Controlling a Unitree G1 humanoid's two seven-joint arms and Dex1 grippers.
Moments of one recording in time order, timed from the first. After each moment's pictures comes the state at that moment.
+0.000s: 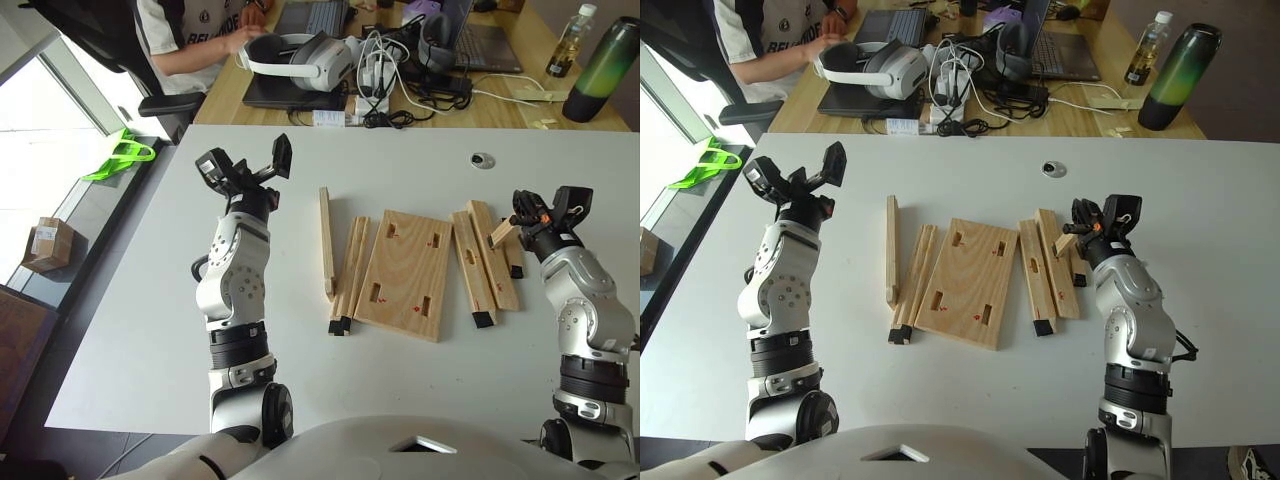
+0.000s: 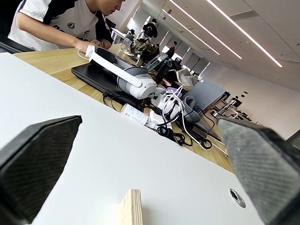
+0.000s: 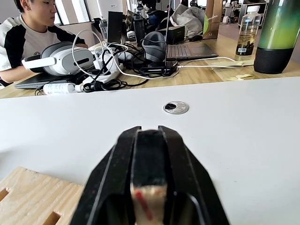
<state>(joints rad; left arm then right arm) -0.31 0.00 0.28 -0.10 -0.52 0.41 0.01 -0.13 -0.31 -0.24 -0.12 0.36 0.50 0.19</state>
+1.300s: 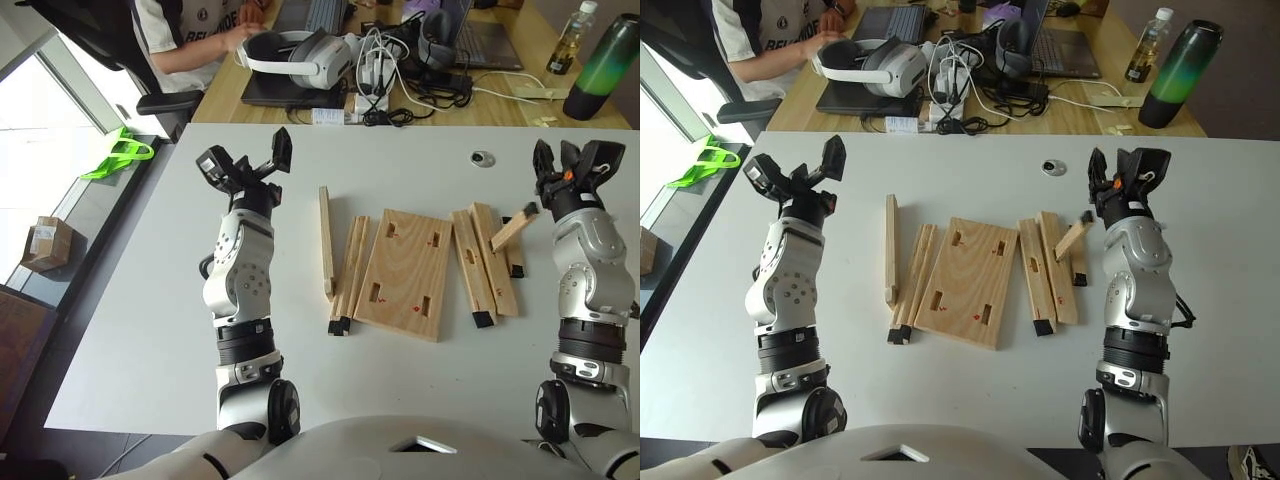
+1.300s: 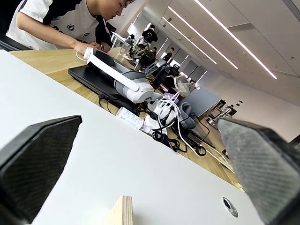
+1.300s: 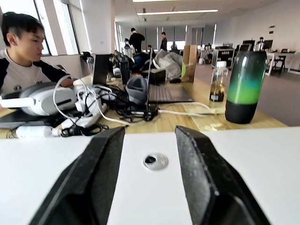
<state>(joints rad) -0.34 -0.04 0.30 -0.07 -0.53 0.37 0.01 -0.33 -0.31 -0.27 -0.01 0.29 0.22 0.18</state>
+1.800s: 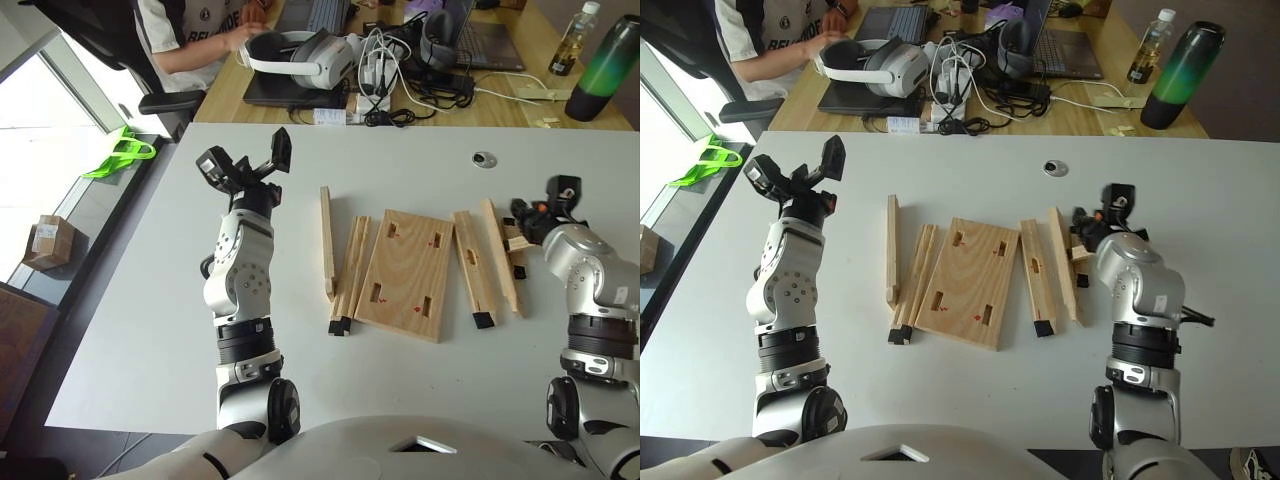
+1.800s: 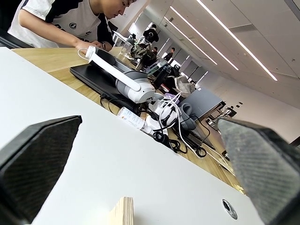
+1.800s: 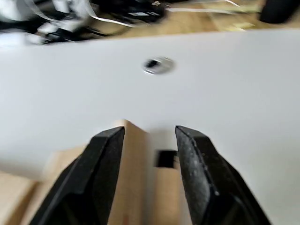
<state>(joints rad) -0.34 -0.04 0.30 -0.06 -0.54 0.36 0.01 -0.29 -0.38 -0.28 0.09 0.25 0.74 0.01</state>
